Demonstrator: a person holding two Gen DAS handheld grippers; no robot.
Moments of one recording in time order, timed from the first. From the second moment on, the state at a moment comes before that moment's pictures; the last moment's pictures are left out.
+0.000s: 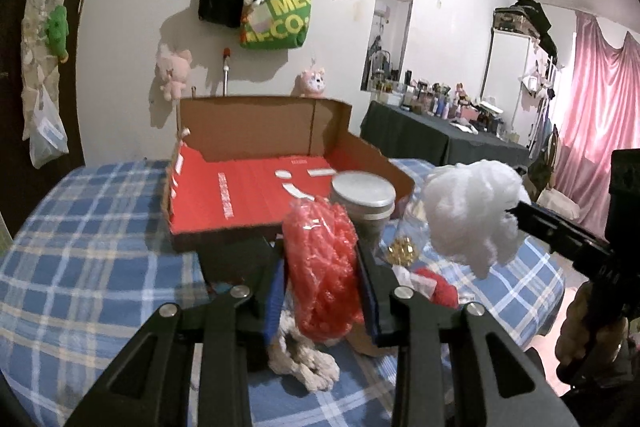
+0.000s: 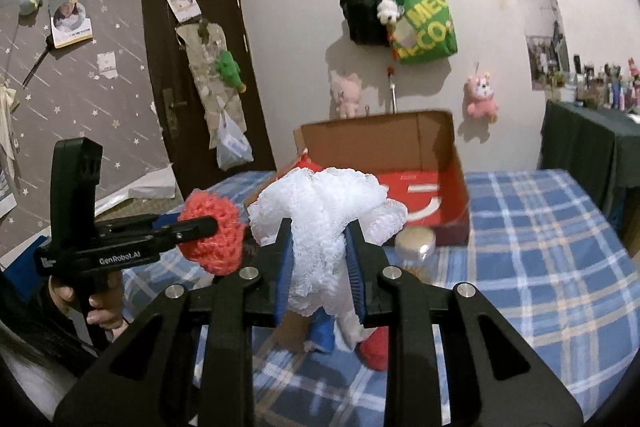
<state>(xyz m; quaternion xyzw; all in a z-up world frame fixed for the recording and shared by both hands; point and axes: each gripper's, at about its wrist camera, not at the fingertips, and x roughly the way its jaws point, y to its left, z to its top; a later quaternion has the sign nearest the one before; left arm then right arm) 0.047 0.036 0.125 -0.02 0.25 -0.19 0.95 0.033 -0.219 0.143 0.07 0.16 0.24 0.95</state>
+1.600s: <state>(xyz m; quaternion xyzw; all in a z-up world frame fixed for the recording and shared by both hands) 0.352 -0.006 0.117 0.09 0.43 -0.24 0.87 0.388 -0.149 0.129 -0.08 0.41 0.23 0.88</state>
